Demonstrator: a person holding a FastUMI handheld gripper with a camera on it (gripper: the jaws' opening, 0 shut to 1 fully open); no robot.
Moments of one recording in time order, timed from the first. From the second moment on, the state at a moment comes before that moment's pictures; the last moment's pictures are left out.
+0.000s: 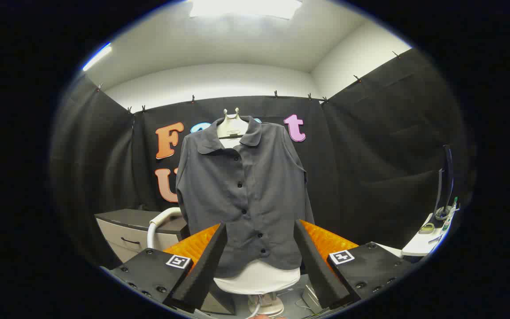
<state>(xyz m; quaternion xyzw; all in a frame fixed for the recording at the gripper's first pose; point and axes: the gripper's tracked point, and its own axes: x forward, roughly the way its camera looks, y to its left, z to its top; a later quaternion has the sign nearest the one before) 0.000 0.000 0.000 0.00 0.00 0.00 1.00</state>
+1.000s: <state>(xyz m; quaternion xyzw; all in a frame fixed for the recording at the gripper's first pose) -0.013 0.006 0.011 -0.01 -0.01 -0.01 1.00</state>
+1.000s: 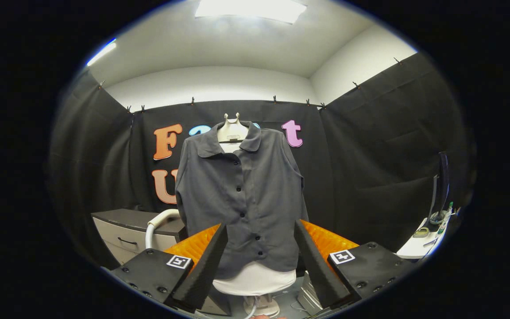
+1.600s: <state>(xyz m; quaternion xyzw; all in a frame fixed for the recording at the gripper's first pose) -0.001 0.007 0.010 0.00 0.00 -0.01 1.00</state>
